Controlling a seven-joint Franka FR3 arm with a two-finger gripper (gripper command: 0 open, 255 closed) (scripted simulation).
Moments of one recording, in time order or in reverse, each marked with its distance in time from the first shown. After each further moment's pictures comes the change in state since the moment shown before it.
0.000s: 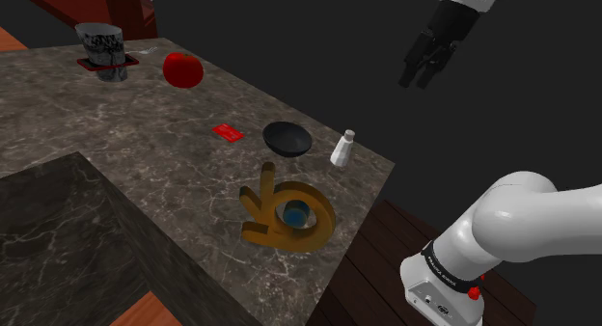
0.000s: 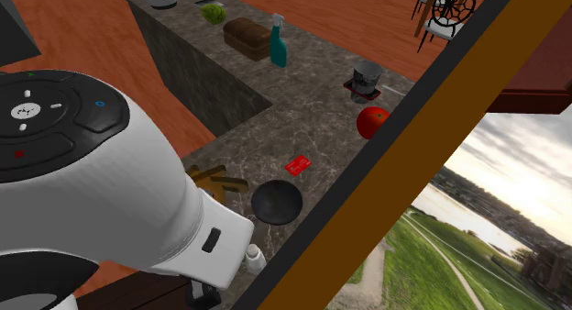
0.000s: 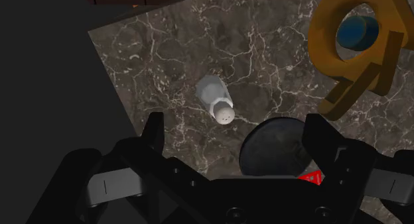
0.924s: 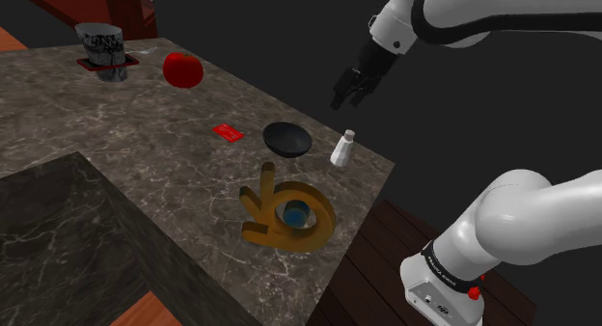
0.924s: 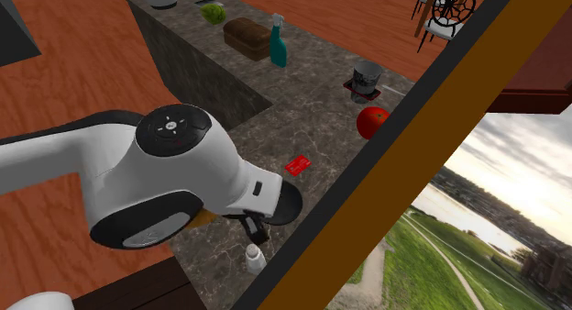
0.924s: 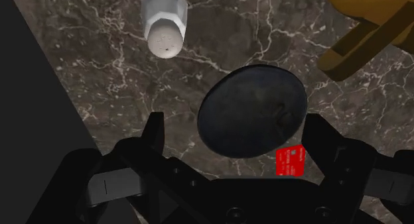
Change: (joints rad) arm 0.074 0.174 0.136 -0.180 0.068 0.540 0.011
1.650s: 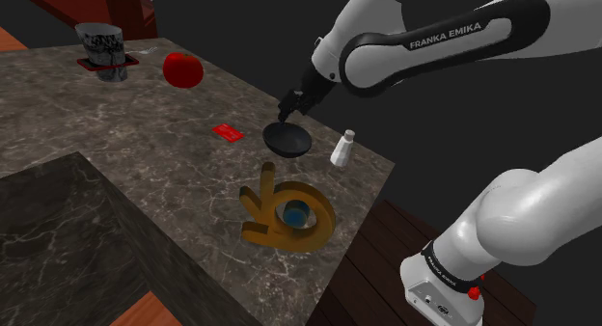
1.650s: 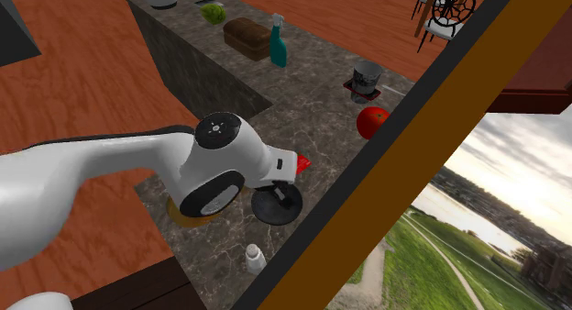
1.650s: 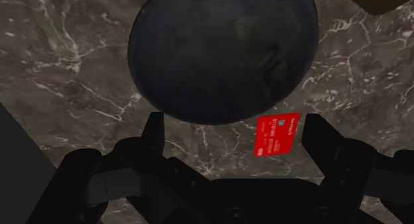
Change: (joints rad) arm 0.024 0.345 0.128 0.027 -0.032 0.488 0.039
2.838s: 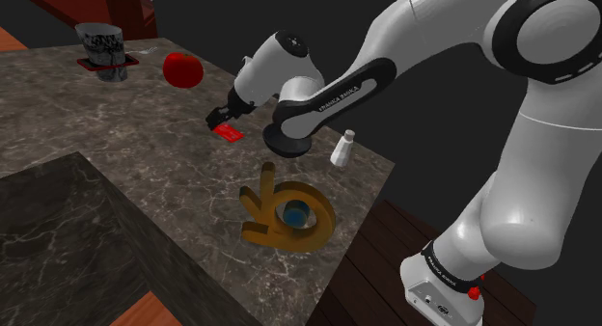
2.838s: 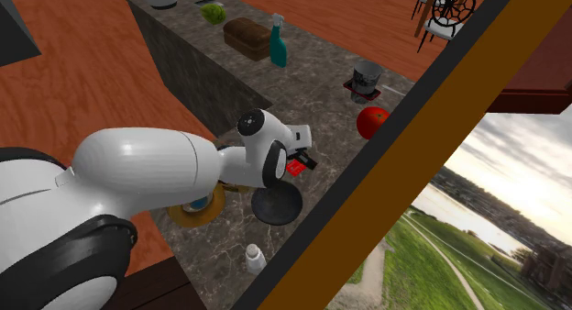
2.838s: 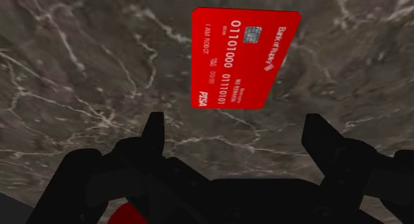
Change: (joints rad) arm 0.128 0.611 -0.052 0.411 -0.675 0.381 0.515
